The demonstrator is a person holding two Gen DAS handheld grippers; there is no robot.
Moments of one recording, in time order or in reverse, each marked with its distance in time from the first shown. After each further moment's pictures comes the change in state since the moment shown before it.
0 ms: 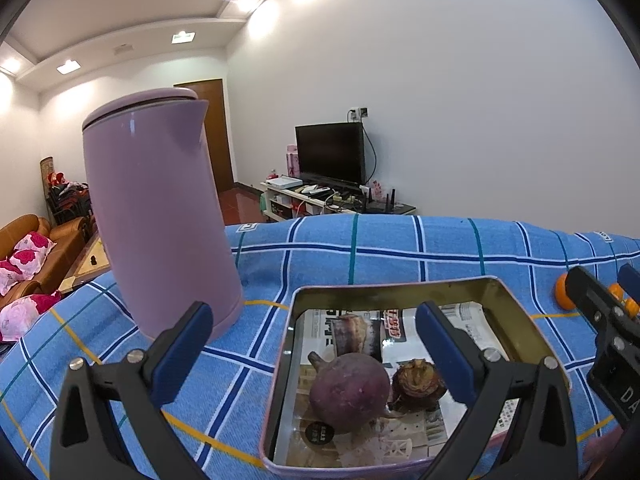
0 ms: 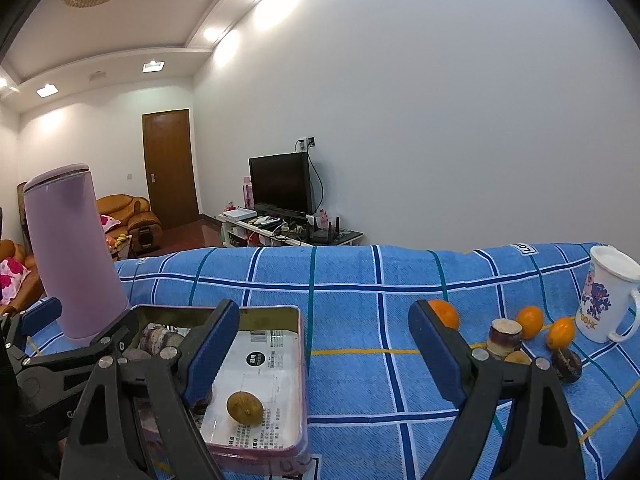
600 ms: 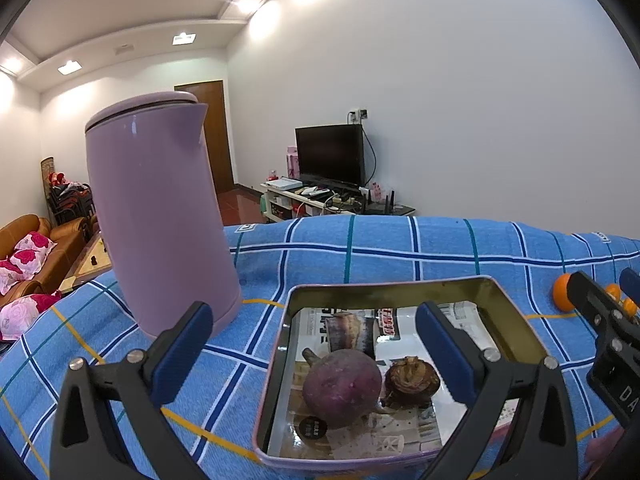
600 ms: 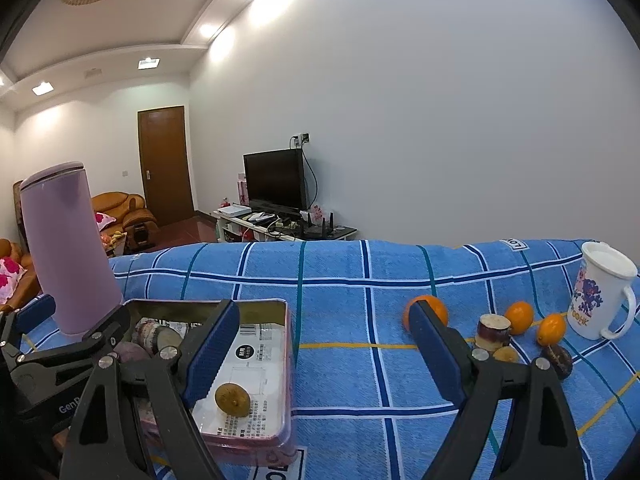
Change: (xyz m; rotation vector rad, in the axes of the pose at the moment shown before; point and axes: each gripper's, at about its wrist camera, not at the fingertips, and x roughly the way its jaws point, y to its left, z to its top) left arm -0.004 -0.003 -0.001 0.000 -0.005 -0.002; right arm -0.003 -0.008 -0.001 -0.003 0.013 -0.020
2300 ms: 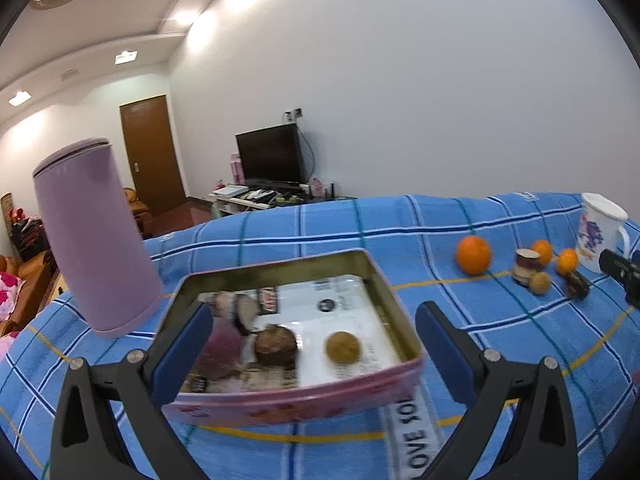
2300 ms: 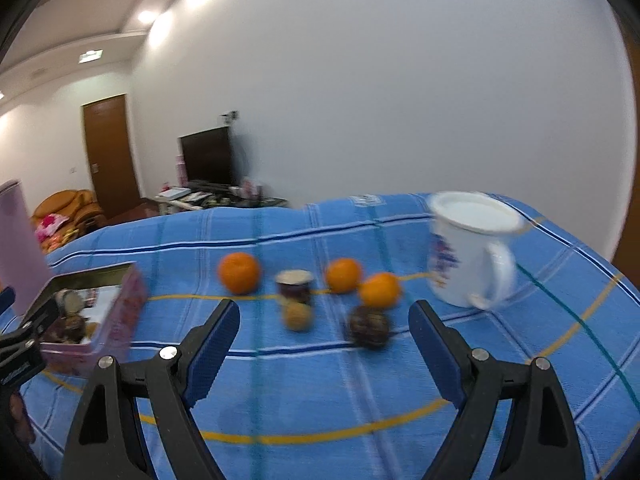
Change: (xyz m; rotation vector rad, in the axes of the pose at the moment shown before) left arm -0.054 -0.094 -0.014 0.139 0.005 -0.160; right arm -0.057 -0.181 -0.017 0.118 0.130 -0.218
